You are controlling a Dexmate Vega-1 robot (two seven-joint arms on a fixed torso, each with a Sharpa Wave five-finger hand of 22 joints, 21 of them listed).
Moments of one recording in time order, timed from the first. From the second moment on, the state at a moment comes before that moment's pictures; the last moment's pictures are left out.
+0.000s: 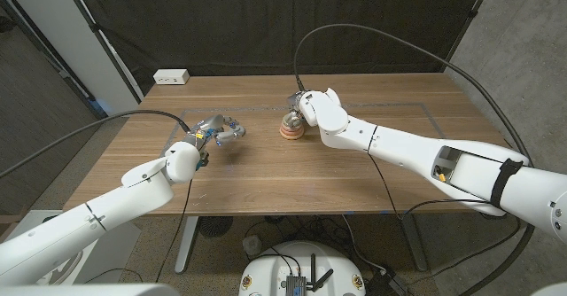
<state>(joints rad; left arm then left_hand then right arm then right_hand) 1.03 0.99 0.48 -2.04 0.17 0.51 0.24 0.81 0.04 0.48 -0.17 0.30 0.49 0.03 0.20 0.23 0.55 -0.09 0.21 0.57 0.91 -0.13 1.40 0.51 0.66 -0.06 1.54 0.21 -0.20 -0.38 -1.24 -1.53 -0.95 -0.65 0.68 0.71 -0.06 0.56 -0.15 0.32 0.47 -0.04 0.24 0.27 0.62 -0.11 0.18 0.62 1.16 -0.22 1.48 1.22 1.08 -0.19 1.51 0.25</state>
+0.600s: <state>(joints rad) 1.03 0.99 0.48 -2.02 0.17 0.50 0.24 0.80 0.04 0.48 -0.17 0.30 0.49 0.03 0.20 0.23 0.55 -0.09 0.21 0.57 0.91 -0.13 1.40 0.52 0.66 -0.06 1.54 0.21 -0.20 -0.39 -1.22 -1.54 -0.96 -0.62 0.69 0.70 -0.09 0.56 -0.15 0.30 0.42 -0.03 0.22 0.26 0.52 -0.09 0.18 0.60 1.14 -0.22 1.45 1.22 1.07 -0.19 1.50 0.25</state>
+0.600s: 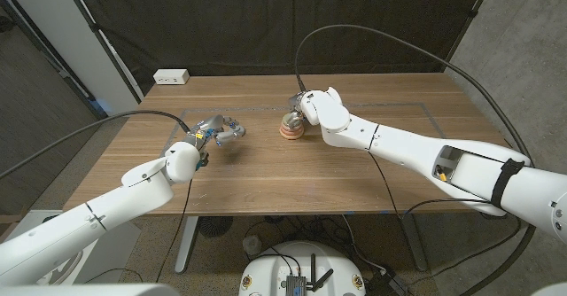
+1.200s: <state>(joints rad) 1.02 0.99 0.48 -2.02 0.17 0.50 0.24 0.80 0.04 0.48 -0.17 0.30 0.49 0.03 0.20 0.23 0.55 -0.09 0.21 0.57 0.91 -0.12 1.40 0.51 0.66 -0.06 1.54 0.21 -0.24 -0.43 -1.18 -1.63 -0.97 -0.65 0.71 0.69 -0.10 0.57 -0.16 0.28 0.41 -0.03 0.21 0.25 0.48 -0.08 0.18 0.58 1.11 -0.21 1.43 1.20 1.05 -0.18 1.49 0.25</state>
